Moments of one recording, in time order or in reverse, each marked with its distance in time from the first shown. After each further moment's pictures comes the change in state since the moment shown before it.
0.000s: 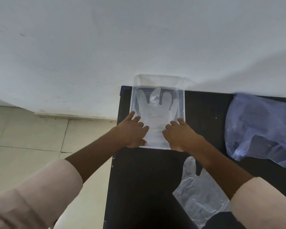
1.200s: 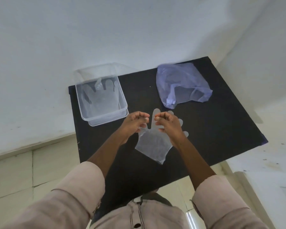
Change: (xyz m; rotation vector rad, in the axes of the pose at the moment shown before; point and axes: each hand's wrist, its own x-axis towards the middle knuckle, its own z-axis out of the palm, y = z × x) left_hand -0.040 0.211 -0.009 -1.568 0.267 0.060; right_hand -0.186 -0.048 0.147 1.933 0.818 0.687
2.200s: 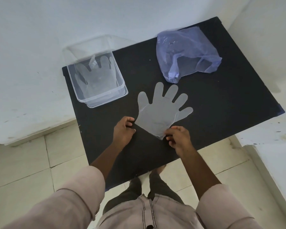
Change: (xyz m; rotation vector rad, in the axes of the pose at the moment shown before) left_hand -0.018 -0.121 0.003 0.326 0.281 -0.110; right_hand -0.044 0.106 -0.004 0.280 0.235 0.561
